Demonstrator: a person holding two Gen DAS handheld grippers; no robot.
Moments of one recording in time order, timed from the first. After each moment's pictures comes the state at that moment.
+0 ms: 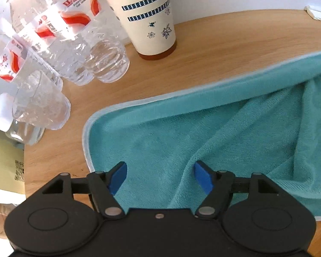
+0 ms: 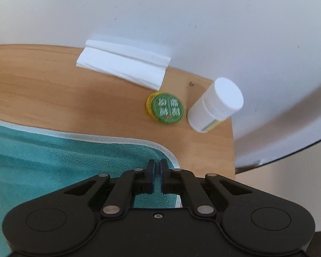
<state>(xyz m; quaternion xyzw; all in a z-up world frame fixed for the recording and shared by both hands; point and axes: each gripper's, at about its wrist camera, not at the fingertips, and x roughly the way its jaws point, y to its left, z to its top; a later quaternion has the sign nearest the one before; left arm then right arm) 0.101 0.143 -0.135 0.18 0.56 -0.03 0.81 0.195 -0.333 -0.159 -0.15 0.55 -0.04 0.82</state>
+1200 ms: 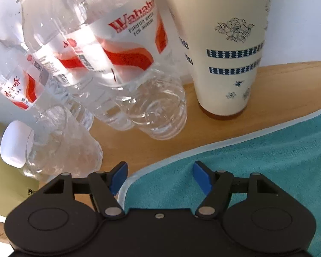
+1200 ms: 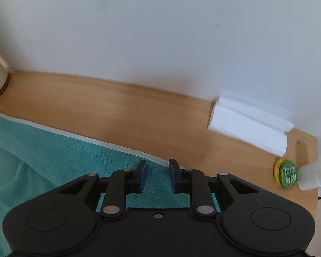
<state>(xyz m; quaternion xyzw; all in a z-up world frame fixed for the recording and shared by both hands) 0.188 0.176 -0.138 0.14 0.51 0.05 0.85 0.246 -0.207 -0.159 -0.07 0.57 0.07 0.82</state>
